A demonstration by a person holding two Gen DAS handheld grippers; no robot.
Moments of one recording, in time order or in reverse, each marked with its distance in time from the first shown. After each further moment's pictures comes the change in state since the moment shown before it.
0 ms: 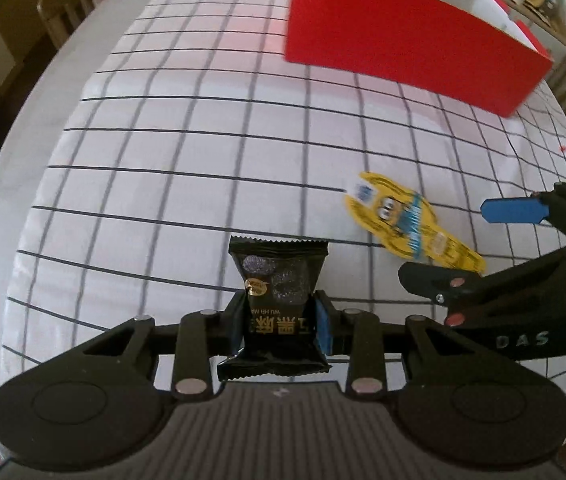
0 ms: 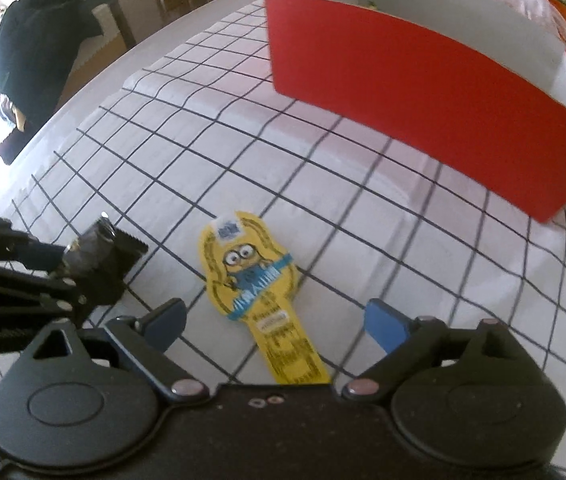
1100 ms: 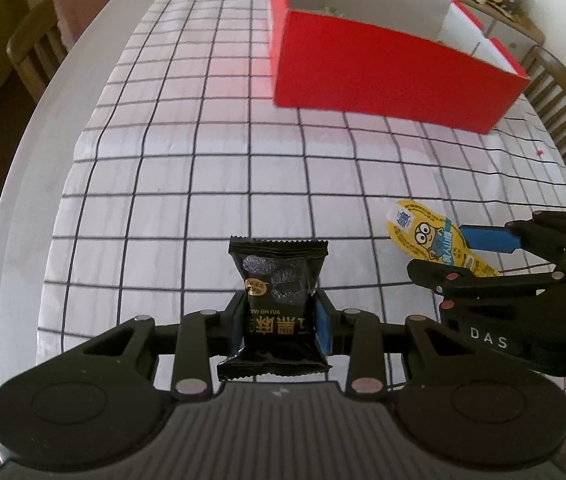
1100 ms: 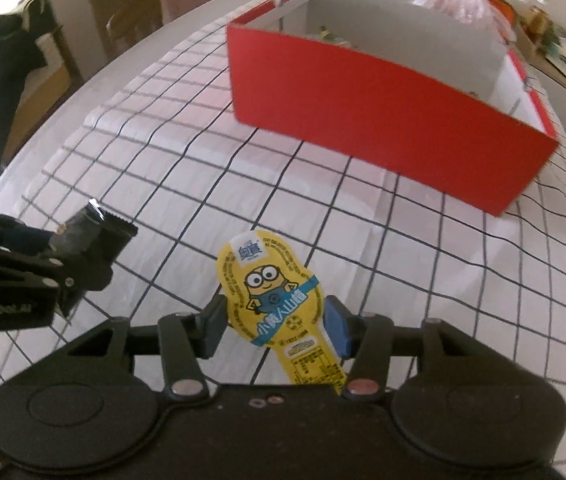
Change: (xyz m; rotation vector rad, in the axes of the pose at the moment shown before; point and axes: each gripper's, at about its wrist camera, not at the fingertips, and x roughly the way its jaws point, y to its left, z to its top) left arm -0.009 0.015 0.021 0.125 -0.051 -0.078; right arm -0.027 0.014 0.007 0.162 -0.063 -0.155
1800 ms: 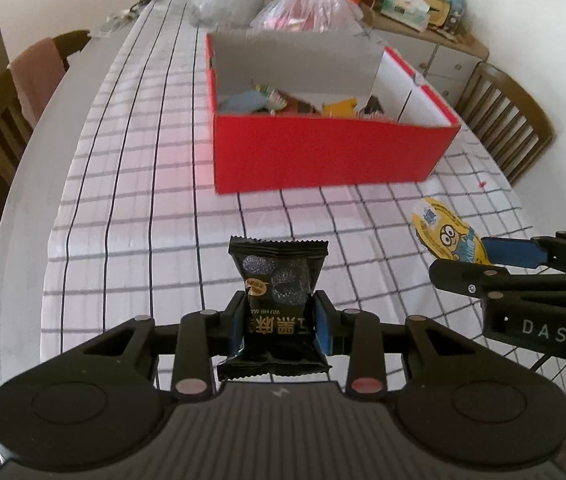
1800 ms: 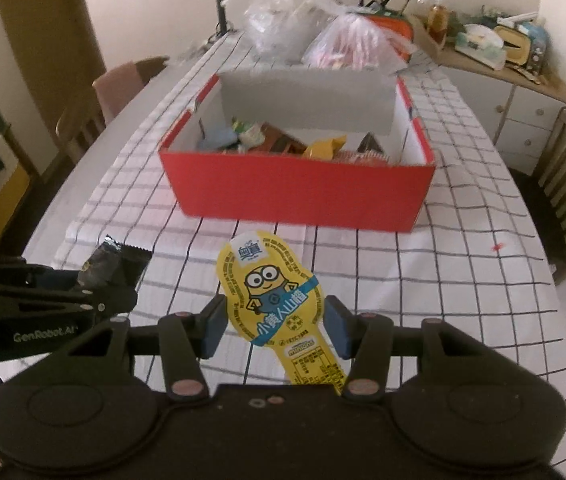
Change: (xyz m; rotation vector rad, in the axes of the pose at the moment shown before) left arm -0.038 -0.024 0.038 0.112 -0.132 -0.090; right arm -0.081 -0.031 0.016 0.242 -0.156 -0.073
